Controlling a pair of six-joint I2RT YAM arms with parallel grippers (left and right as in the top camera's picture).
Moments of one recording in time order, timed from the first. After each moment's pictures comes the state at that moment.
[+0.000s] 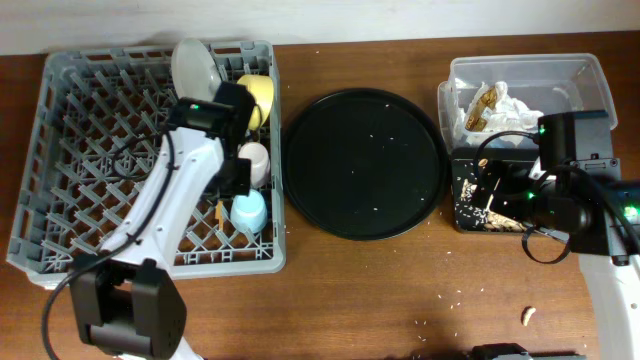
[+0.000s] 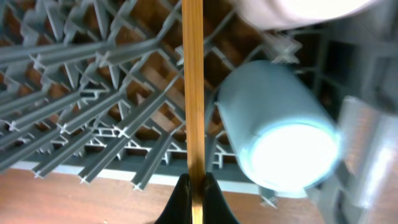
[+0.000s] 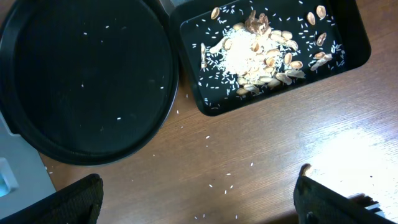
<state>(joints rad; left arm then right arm) -0.25 1.80 1.58 -1.37 -0.19 -0.23 0.03 1.22 1.52 -1.46 0.07 0.46</state>
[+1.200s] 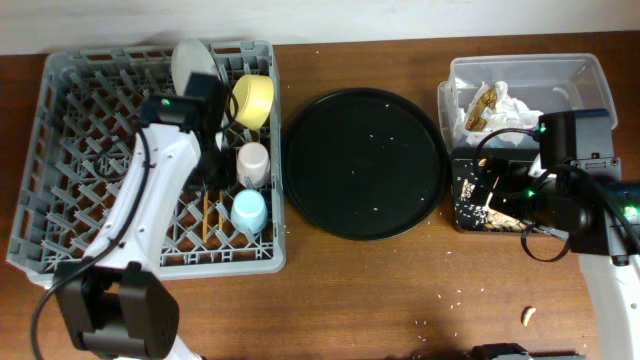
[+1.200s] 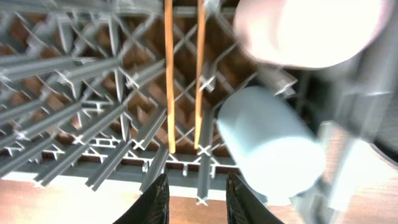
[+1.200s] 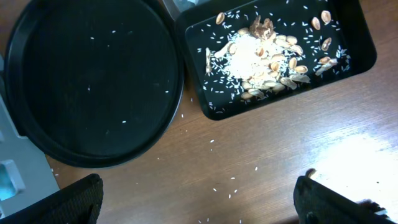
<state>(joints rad) -0.17 1.79 1.62 -1.36 -0.12 -0.22 0.03 1.22 1.52 -1.43 0.07 0.46</state>
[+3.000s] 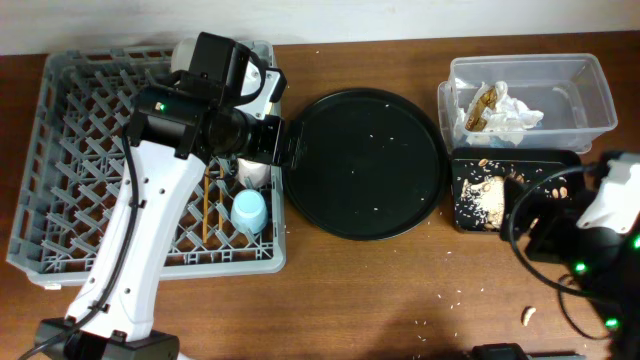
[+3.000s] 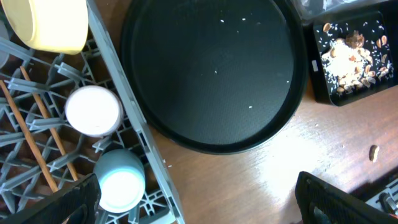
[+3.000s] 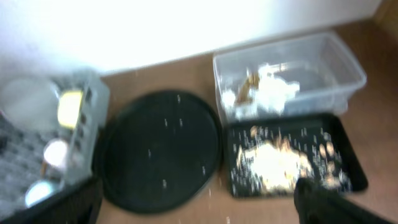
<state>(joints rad) -0.33 1.68 1.88 -1.30 0.25 -0.07 0.02 0.81 1.43 -1.12 0.00 0.23</state>
